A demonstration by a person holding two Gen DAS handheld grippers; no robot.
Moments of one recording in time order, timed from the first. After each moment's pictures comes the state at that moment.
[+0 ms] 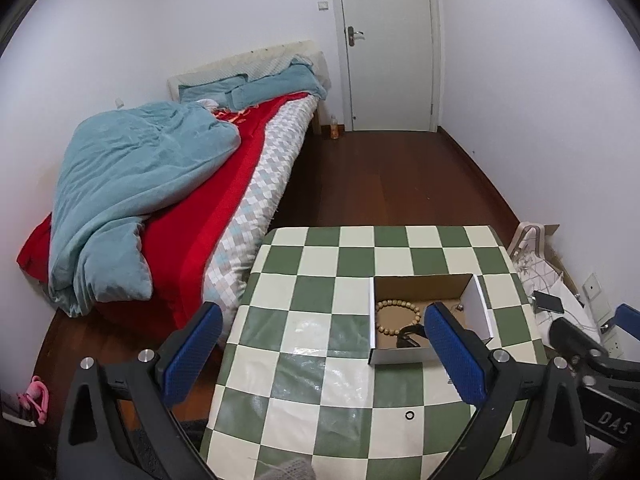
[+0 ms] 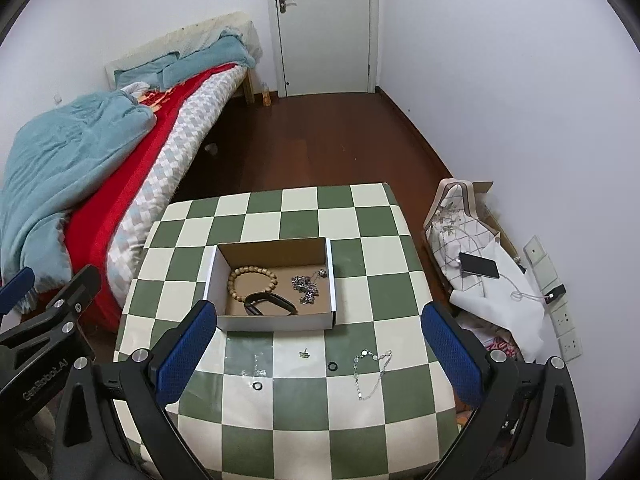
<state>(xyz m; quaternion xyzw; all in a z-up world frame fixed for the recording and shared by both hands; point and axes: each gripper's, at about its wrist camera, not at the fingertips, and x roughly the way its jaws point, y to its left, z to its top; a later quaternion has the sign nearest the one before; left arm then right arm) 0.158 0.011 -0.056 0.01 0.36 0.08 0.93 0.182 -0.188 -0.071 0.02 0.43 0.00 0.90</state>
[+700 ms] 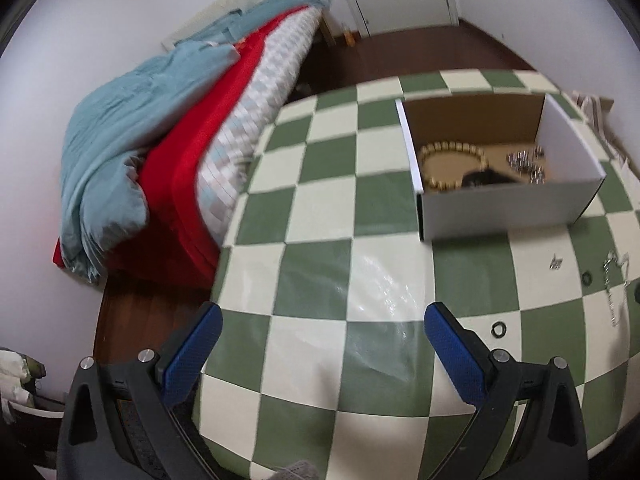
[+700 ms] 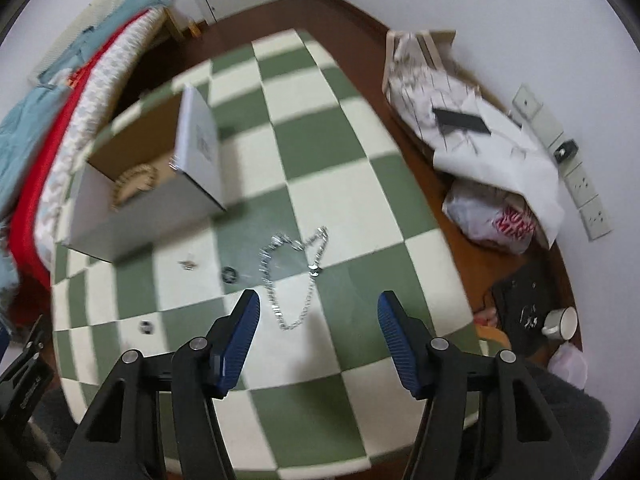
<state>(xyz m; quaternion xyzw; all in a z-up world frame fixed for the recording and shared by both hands) 0.176 -0.011 -0.229 0.12 0.51 0.14 0.84 0.191 -0.289 -0.285 0.13 0.59 -0.06 0.80</state>
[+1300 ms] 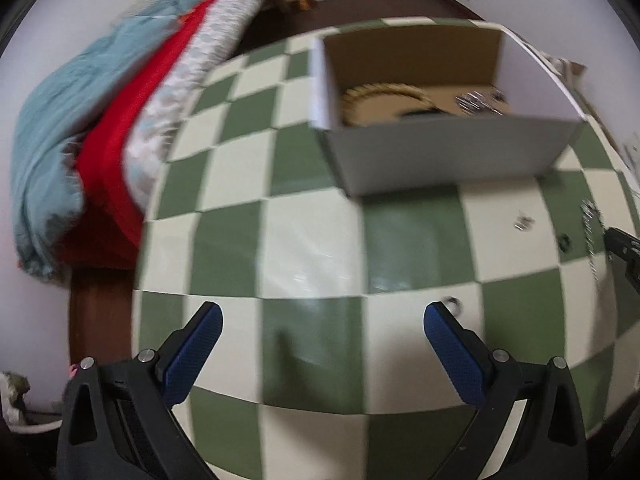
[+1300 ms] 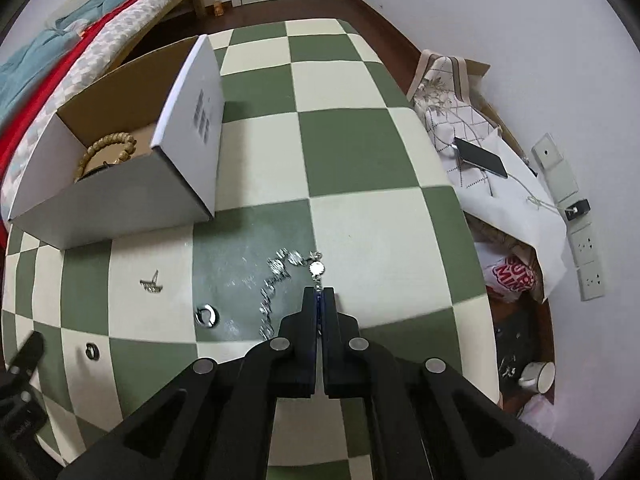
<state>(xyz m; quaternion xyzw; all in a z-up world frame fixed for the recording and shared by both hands) 0.183 -0.042 -0.269 0.10 0.58 0.06 0.81 0.228 -0.258 -0.318 0.03 0.58 -0.06 0.81</state>
